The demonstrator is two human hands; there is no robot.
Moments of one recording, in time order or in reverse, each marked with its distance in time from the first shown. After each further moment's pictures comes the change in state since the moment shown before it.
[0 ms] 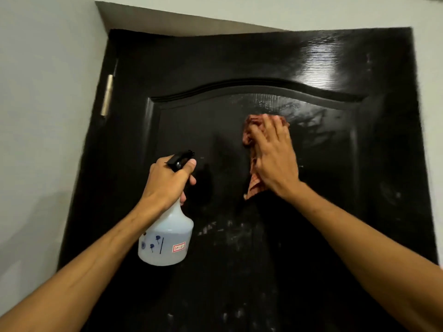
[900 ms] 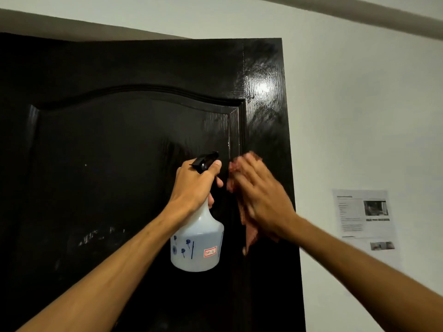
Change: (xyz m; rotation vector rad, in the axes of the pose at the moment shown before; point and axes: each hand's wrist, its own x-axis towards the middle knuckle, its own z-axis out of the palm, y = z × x) left_hand -0.058 0.152 0.269 -0.190 -0.178 0.019; right_hand -0.149 0.234 -0.067 -0.052 -0.066 -0.252
